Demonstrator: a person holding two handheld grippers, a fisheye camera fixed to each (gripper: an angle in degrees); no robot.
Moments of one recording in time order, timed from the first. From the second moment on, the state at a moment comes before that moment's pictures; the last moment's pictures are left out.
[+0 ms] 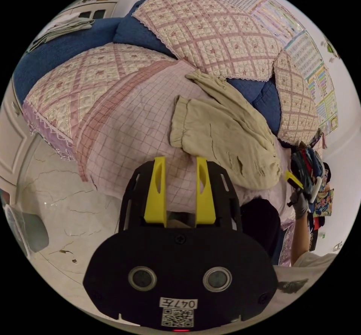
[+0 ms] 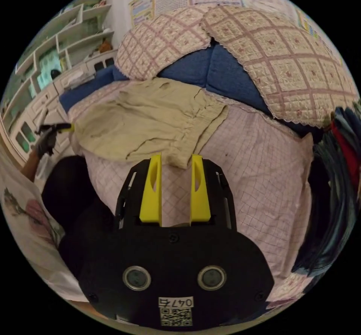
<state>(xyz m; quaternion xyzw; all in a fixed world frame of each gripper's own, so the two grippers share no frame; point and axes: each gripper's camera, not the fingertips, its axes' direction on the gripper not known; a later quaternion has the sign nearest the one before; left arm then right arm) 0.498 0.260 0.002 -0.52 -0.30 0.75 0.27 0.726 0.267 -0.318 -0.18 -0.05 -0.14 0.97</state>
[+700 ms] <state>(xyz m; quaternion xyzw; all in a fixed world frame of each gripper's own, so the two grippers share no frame) 0.546 0.321 0.012 -0.58 -0.29 0.68 0.34 0.534 0.241 -0.402 -0.08 0.18 -0.42 0.89</state>
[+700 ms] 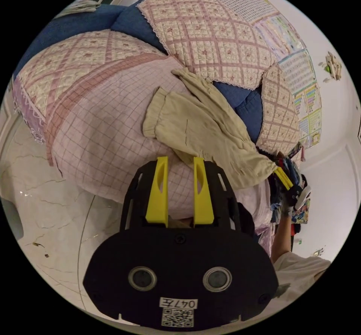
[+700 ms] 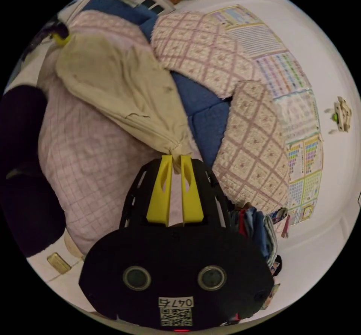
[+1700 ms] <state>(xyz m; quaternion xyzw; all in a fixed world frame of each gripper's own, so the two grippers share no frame) 0.713 0.379 0.077 -0.64 -0.02 0.68 0.37 0.532 0.197 -0.533 -0.03 0.12 -0.31 0.94</state>
